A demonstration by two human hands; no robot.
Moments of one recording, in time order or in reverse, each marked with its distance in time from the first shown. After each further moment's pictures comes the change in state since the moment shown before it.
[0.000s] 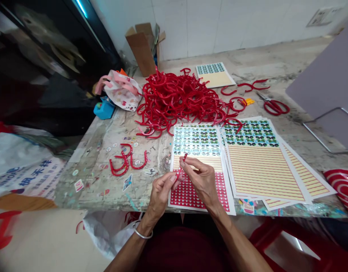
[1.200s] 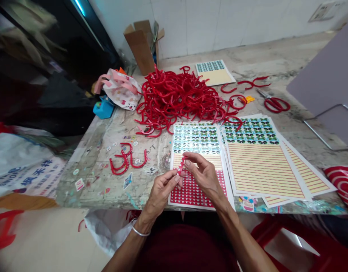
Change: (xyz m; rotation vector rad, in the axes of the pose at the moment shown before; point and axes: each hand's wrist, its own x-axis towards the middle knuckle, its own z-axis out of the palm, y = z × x) left_hand 0.002 0.000 -0.001 -0.105 -0.081 -0.093; right_hand 0.007 0.010 -0.016 0.059 -0.160 0.056
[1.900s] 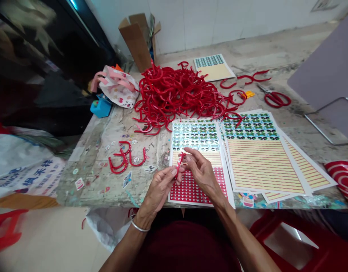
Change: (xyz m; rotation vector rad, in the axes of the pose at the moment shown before) left_hand 0.005 0.003 0.003 -0.213 0.002 -0.073; right_hand 0.000 0.006 0.004 0.144 -0.018 0.066
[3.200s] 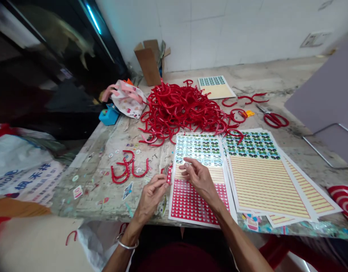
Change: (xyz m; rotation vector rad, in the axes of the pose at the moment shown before) left_hand 0.003 -0.003 -0.055 0.725 0.170 0.339; right_hand 0.031 0.006 0.002 -0.184 -0.036 0.040
